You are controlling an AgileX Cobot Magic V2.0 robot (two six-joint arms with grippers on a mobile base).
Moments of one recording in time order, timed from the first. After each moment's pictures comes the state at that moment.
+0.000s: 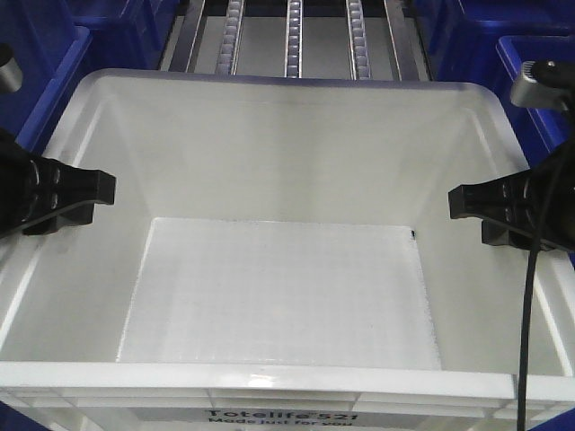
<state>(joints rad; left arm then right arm) -0.43 1.15 -1.19 0.06 1.08 -0.41 0.40 1.16 -1.18 -0.13 1.16 0.45</state>
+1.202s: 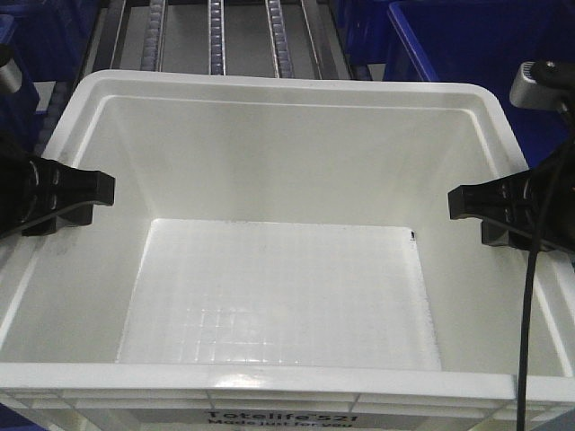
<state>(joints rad) -0.43 1.15 -1.19 0.06 1.08 -0.41 0.40 1.16 -1.18 -0.13 1.16 0.44</state>
